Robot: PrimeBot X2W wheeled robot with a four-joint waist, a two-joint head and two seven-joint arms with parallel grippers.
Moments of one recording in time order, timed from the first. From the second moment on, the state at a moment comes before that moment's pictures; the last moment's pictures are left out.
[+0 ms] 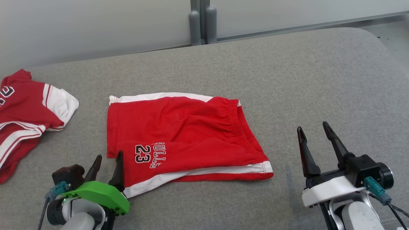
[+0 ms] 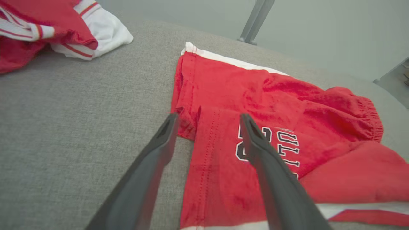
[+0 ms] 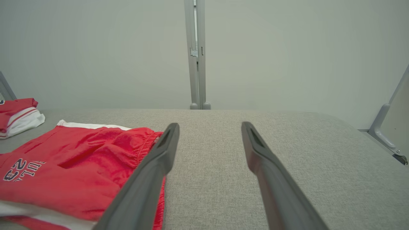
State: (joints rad) left arm -0.26 0.39 -0.60 0.42 -0.97 0.15 -0.26; right arm -0.06 -0.05 0.04 0.09 0.06 0.13 -0.26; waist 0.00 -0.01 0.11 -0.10
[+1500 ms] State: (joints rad) left arm 0.16 0.23 -0.26 0.04 -0.54 0.16 -0.26; right arm 0.06 -0.05 0.03 0.03 0.04 0.13 -0.26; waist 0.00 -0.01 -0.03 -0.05
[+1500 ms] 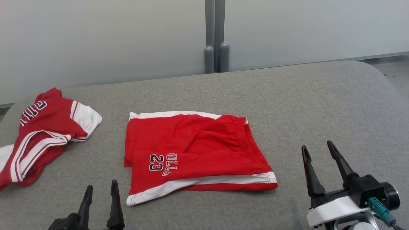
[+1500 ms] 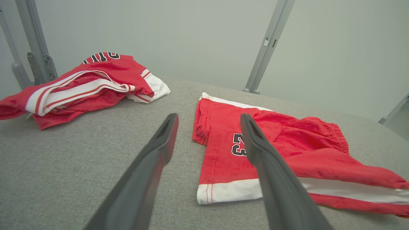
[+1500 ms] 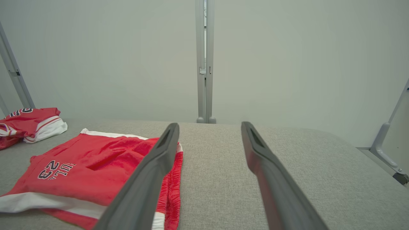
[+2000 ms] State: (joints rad) left arm 0.16 0.21 -0.24 0.07 -0.52 0.13 -0.26; right arm 0.06 -0.05 0.09 0.14 0.03 0.13 -0.25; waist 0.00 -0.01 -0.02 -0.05
